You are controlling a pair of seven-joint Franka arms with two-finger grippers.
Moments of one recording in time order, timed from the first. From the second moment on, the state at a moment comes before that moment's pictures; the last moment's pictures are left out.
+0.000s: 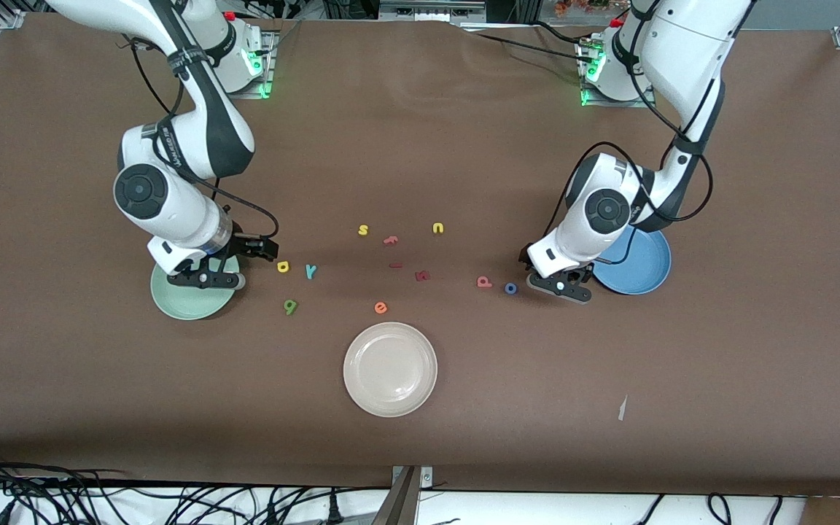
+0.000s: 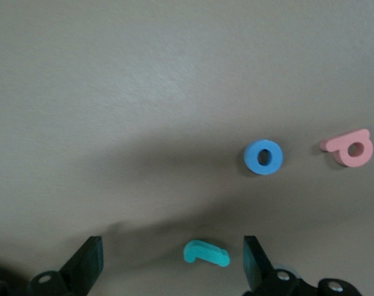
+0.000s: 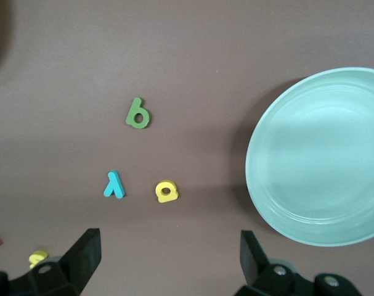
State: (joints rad) left arm -0.33 0.53 -0.07 -2.00 -0.02 2.51 -0.07; right arm 0.23 0.35 0.07 -1.93 0.02 2.21 0.34
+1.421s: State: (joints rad) left arm -0.36 0.55 -0.06 -2.04 -0.02 2.51 -0.07; right arm 0.26 0.50 0.07 -2.04 0.02 2.52 0.34
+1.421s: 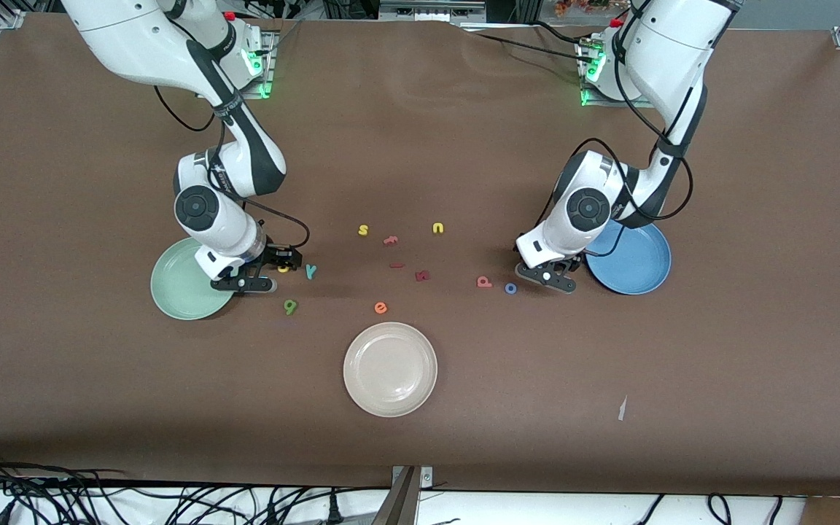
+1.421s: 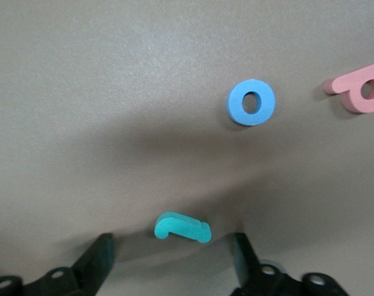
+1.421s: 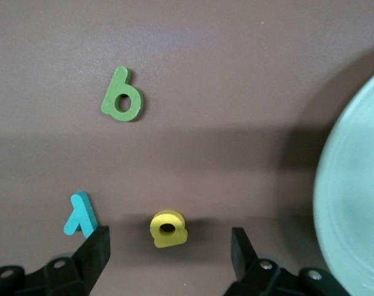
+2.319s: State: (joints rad) left arm -0.36 0.55 -0.07 -2.03 -0.02 2.51 -0.07; right arm 0.26 0.52 0.07 -2.05 0.02 2.55 0.34
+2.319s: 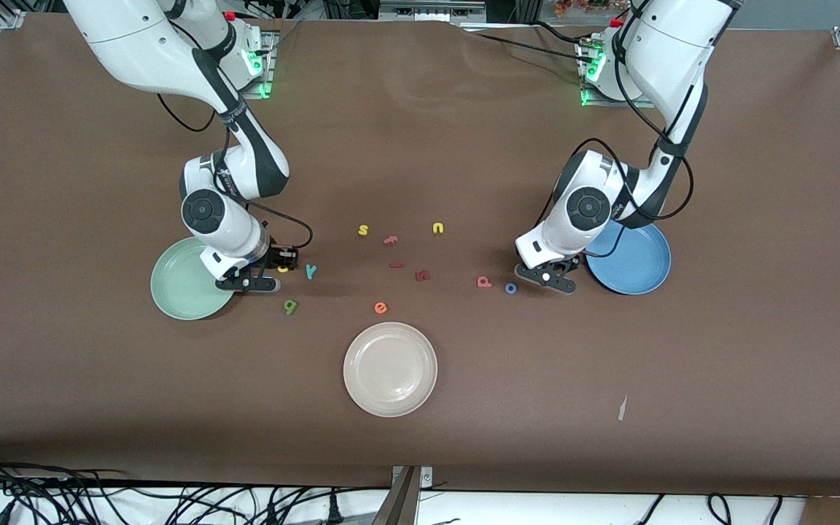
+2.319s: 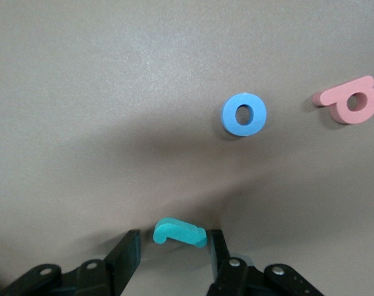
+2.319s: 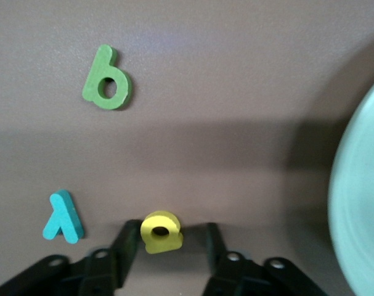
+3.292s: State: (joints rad) left arm -0.36 0.55 -0.06 -2.02 -0.02 2.51 -0.07; right arm 0.27 0.51 0.07 -1.96 0.02 2.42 0.37
